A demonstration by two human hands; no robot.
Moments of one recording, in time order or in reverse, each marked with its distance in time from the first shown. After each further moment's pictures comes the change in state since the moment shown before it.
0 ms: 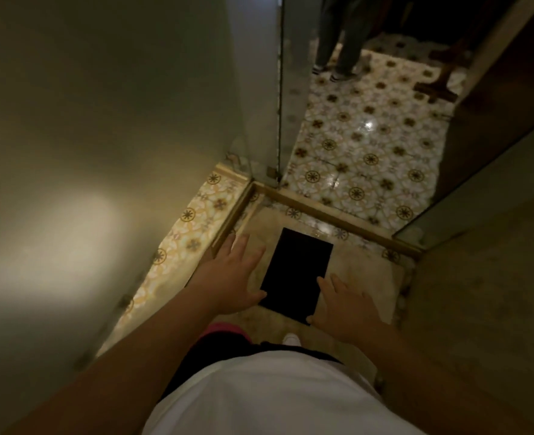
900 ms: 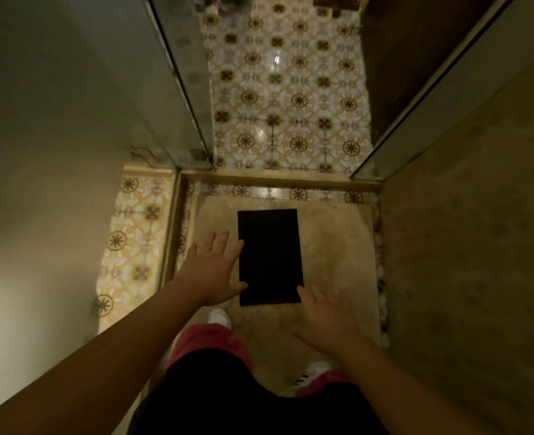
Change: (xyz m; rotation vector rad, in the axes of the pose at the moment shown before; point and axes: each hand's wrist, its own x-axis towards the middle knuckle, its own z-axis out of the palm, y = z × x) left_hand 0.219 -0.070 0.102 0.113 -0.172 0.300; right_hand 0.120 -0.019 0.114 0.229 -0.027 0.262
